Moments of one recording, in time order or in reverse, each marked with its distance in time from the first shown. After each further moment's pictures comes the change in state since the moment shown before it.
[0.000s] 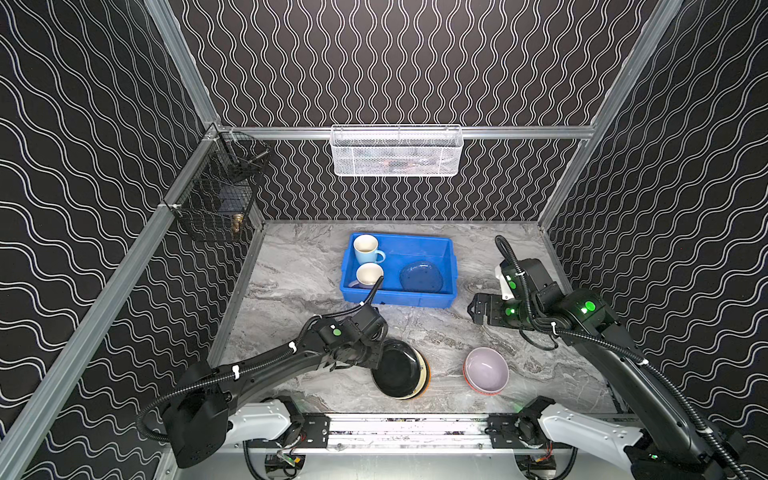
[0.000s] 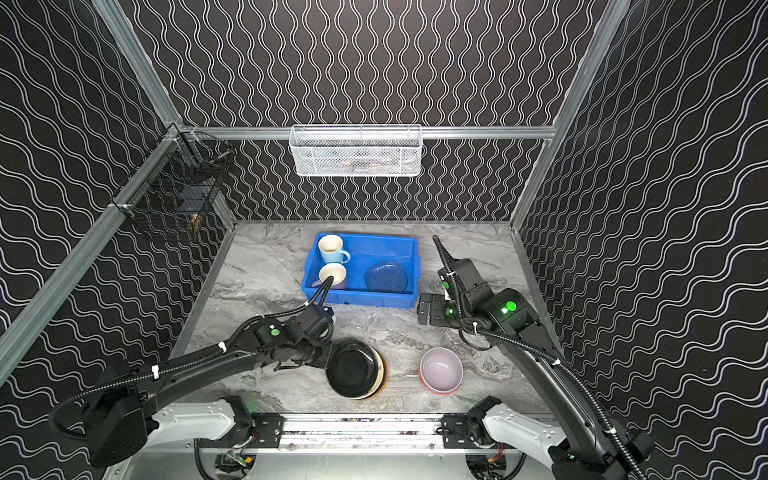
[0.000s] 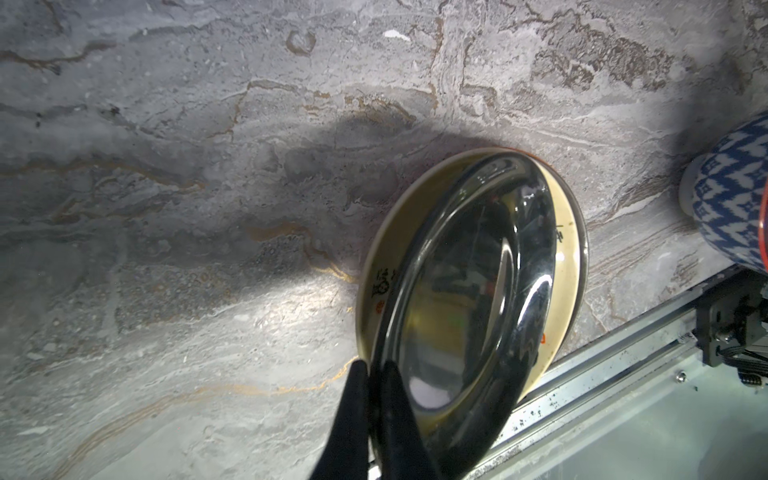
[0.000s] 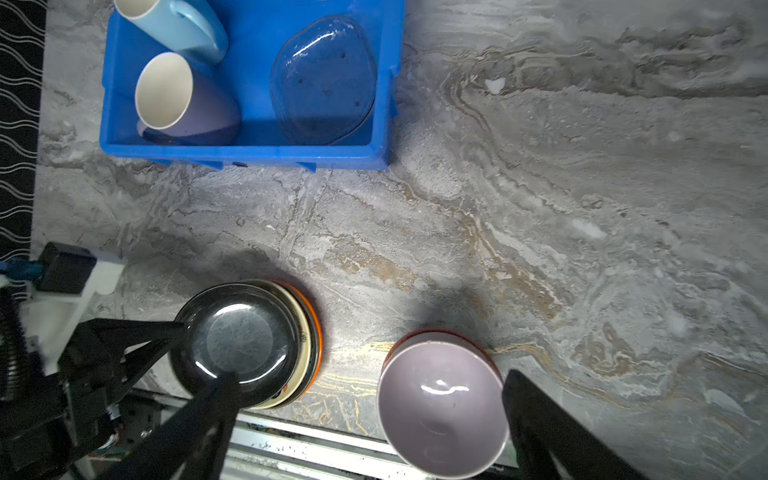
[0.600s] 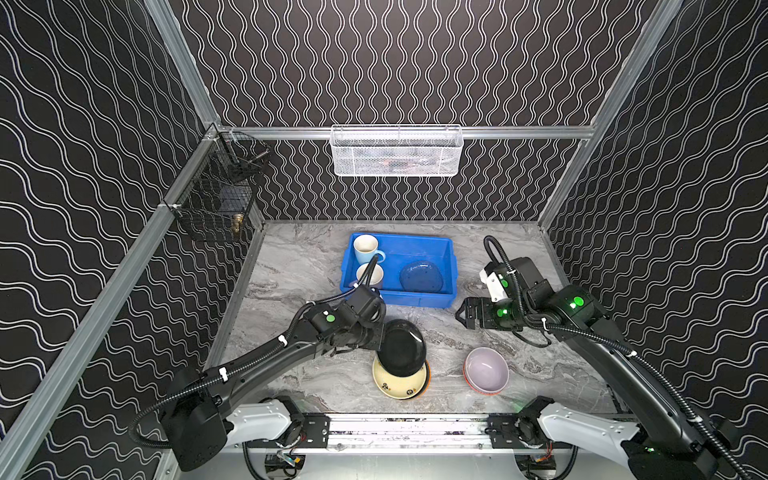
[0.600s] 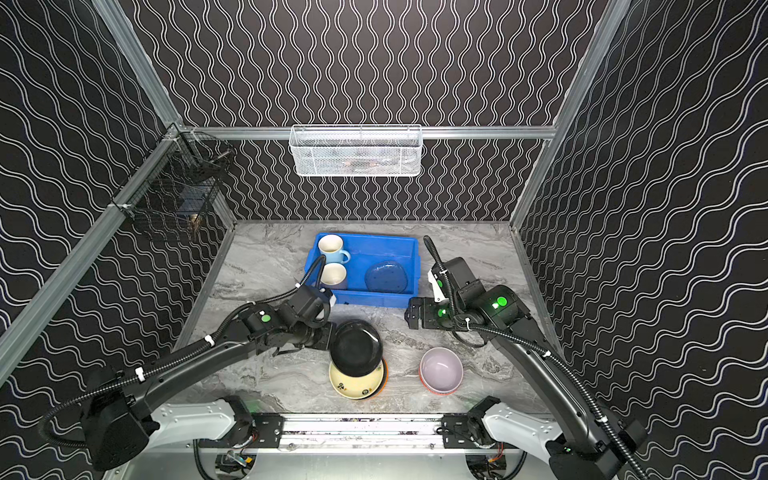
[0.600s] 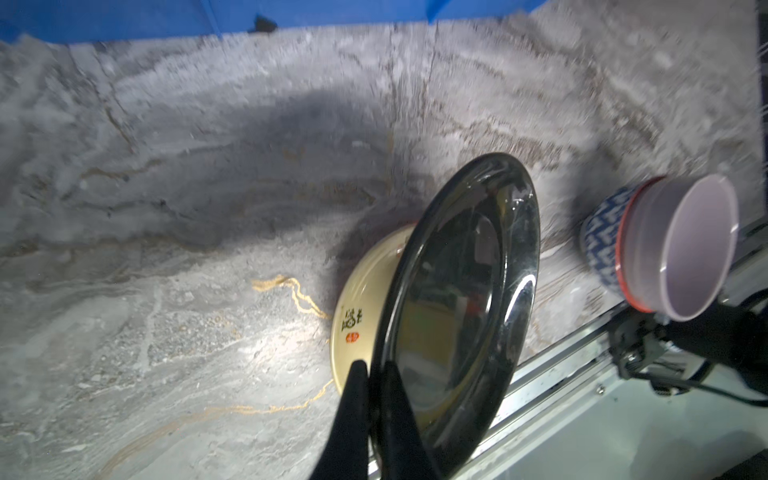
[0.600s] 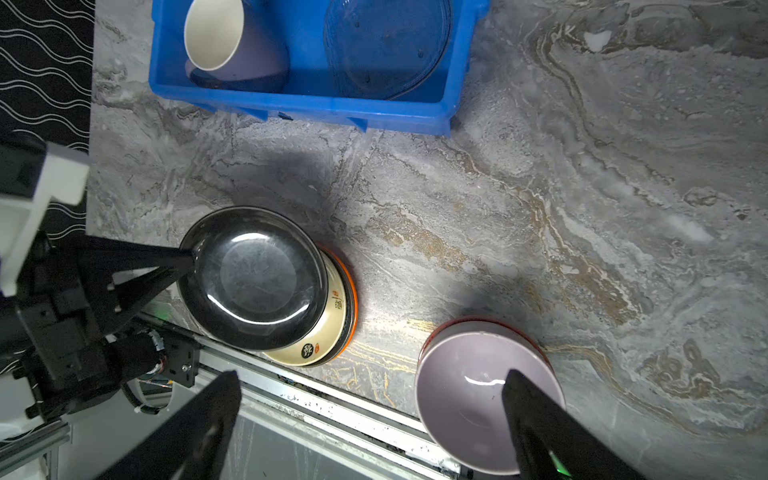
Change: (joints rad) left arm 0.090 0.008 0.183 -0.048 0.023 0.035; right arm 0.013 0.034 -0.001 0.024 -0.148 -0.043
